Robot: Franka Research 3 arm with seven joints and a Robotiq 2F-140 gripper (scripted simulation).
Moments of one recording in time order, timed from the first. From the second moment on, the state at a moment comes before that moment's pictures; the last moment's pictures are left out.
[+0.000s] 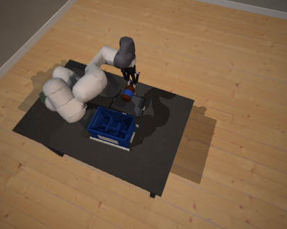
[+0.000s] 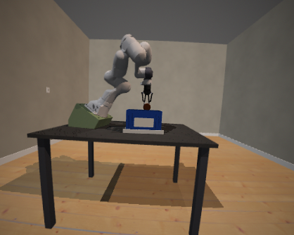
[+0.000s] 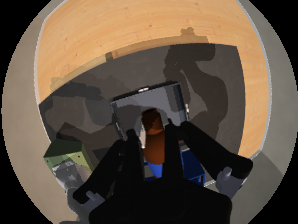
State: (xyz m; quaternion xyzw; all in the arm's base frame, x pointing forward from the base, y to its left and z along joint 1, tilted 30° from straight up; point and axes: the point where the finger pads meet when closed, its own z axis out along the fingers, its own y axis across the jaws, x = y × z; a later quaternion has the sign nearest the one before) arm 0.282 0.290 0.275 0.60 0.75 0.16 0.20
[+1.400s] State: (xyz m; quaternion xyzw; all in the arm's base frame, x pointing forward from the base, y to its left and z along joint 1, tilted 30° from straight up) arm 0.283 0.290 0.277 0.69 0.68 0.19 0.18
